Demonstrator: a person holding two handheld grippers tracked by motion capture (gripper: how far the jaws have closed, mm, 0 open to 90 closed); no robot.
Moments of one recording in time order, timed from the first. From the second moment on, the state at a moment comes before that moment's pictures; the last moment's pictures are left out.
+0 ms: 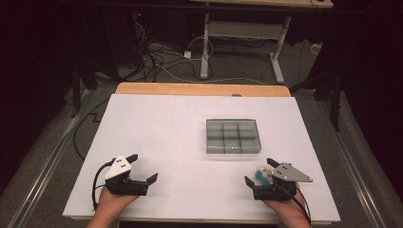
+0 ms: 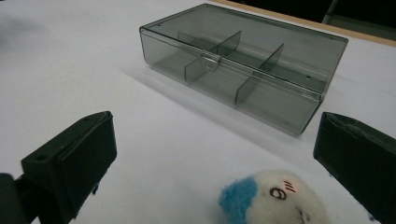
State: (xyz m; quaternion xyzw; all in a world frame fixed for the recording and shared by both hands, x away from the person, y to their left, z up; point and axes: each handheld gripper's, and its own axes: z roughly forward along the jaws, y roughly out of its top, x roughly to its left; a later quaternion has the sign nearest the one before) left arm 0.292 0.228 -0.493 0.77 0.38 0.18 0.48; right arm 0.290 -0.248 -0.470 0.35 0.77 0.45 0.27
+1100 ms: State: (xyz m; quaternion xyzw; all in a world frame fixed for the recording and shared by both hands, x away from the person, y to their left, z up) left arm 0.298 0.232 -0.496 0.79 0.37 0.17 0.46; right arm 0.291 -0.280 -0.466 0.39 0.75 0.45 0.28
